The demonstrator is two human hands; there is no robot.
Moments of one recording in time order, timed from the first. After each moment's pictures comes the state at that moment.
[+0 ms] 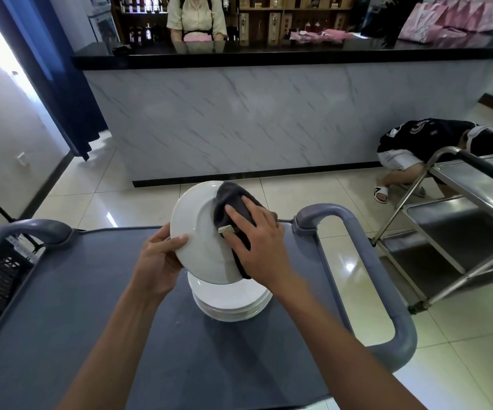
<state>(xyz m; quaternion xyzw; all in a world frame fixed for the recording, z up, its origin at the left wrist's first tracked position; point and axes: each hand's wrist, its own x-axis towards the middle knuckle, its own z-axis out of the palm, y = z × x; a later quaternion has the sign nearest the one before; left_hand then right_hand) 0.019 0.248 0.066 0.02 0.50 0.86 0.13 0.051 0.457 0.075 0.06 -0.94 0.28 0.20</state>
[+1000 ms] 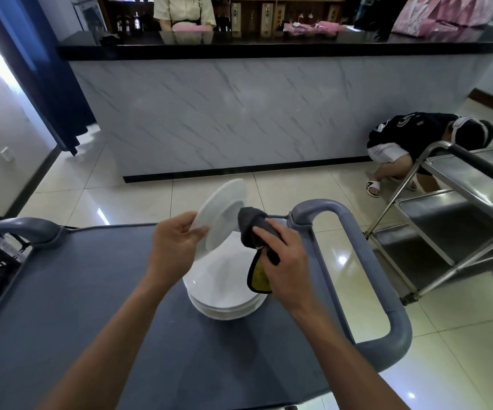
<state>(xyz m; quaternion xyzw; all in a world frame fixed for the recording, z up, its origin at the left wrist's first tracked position) 0.012 0.283 0.076 0.13 0.82 0.55 -0.10 0.086 0.490 0.045 0.02 -0.88 0.35 0.32</state>
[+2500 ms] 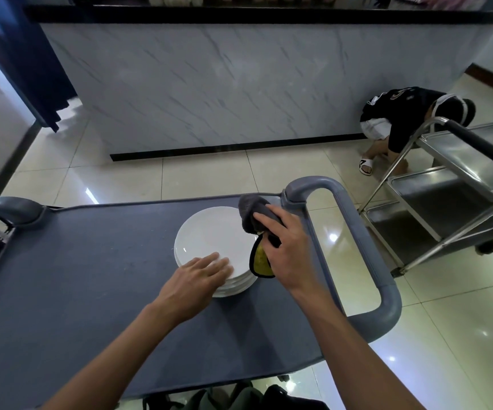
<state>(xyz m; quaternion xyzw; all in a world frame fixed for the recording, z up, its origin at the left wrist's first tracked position) 0.063 0.276 -0.026 0.47 0.88 0.08 -0.08 0.096 0.502 0.038 -0.01 -0.91 0.34 0.24</state>
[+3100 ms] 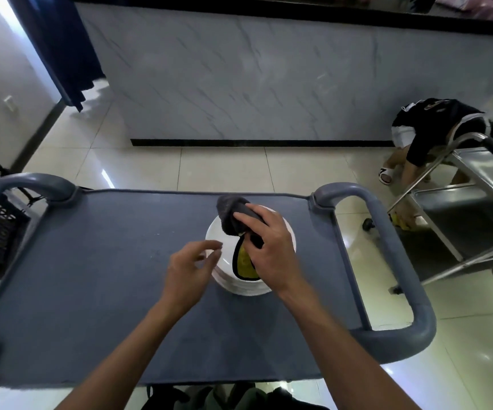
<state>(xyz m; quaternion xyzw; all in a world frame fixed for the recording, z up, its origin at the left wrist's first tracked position) 0.061 0.234 -0.015 0.08 0.85 0.52 -0.05 0.067 0.417 0.043 0.08 -0.91 0.36 0.20</state>
